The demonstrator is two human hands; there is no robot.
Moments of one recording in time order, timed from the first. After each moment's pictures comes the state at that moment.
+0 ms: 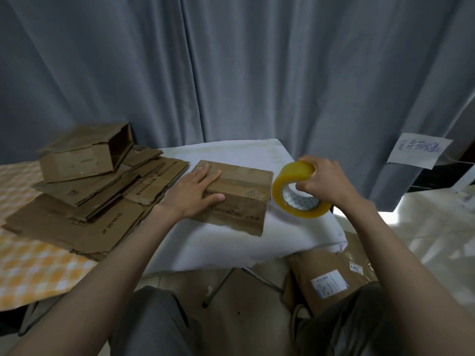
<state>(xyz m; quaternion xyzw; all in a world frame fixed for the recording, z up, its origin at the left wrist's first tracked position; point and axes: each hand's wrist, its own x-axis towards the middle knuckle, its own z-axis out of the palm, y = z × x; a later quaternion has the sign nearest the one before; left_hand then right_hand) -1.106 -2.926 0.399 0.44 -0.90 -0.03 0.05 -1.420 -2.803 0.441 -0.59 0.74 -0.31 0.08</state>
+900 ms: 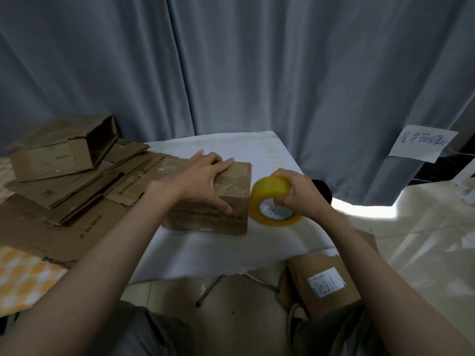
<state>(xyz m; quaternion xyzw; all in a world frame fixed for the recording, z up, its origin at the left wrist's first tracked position) -1.158 -2.952 0.427 0.38 -0.92 -0.04 0.00 -1.416 -2.838 0.381 -0.65 0.68 -0.31 0.12</state>
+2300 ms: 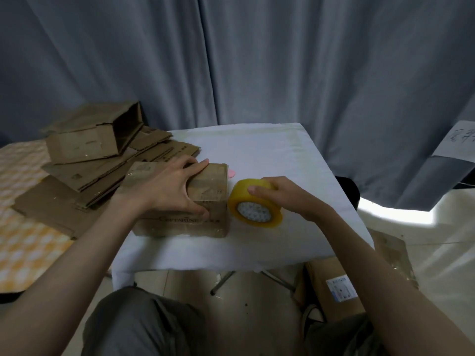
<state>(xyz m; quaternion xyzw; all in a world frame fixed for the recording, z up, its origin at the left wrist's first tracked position) -1.070 -2.933 0.421 0.46 -0.88 -0.09 0.02 -1.363 -2.875 0.368 -0.65 0.57 -0.30 0.39</state>
